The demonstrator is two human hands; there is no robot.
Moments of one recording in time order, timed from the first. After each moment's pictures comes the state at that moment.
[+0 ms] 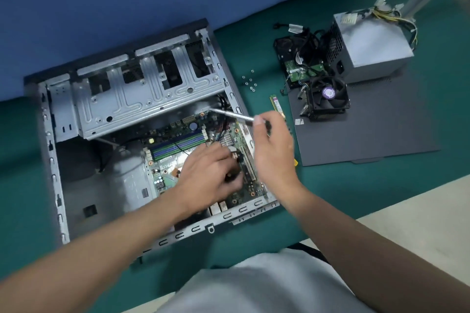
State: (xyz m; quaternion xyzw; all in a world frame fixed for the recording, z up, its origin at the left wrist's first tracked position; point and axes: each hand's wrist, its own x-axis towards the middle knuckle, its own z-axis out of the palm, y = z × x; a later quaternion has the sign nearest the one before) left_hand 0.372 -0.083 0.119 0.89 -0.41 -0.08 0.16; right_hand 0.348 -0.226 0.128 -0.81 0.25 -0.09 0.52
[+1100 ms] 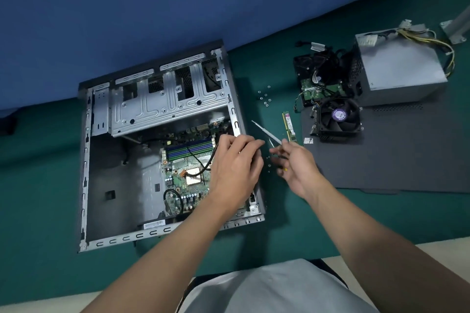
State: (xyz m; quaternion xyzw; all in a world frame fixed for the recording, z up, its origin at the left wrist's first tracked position) left_hand 0.355 -0.169 0.118 0.95 -0.20 0.06 0.23; right_hand 0.361 -0.310 0.074 -0.47 0.40 0.18 0.76
